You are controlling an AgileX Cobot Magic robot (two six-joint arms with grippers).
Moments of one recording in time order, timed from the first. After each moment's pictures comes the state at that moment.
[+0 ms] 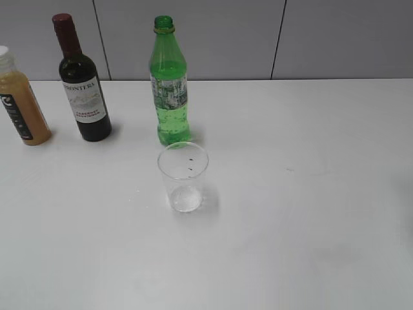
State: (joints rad) left arm -0.02 -0.01 -0.50 -0.15 1.03 0.13; right arm 0.07 1.51 -1.16 0.01 1.17 -0.04
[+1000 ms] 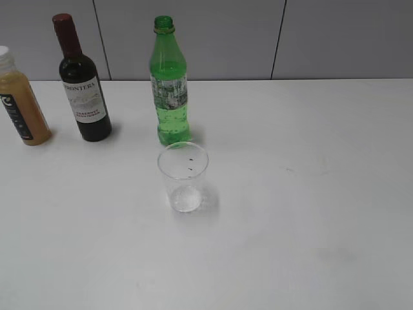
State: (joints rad) left arm -0.02 -0.01 -0.50 -0.15 1.03 0.13; right arm 0.07 0.74 -0.42 0.07 0.94 -0.04
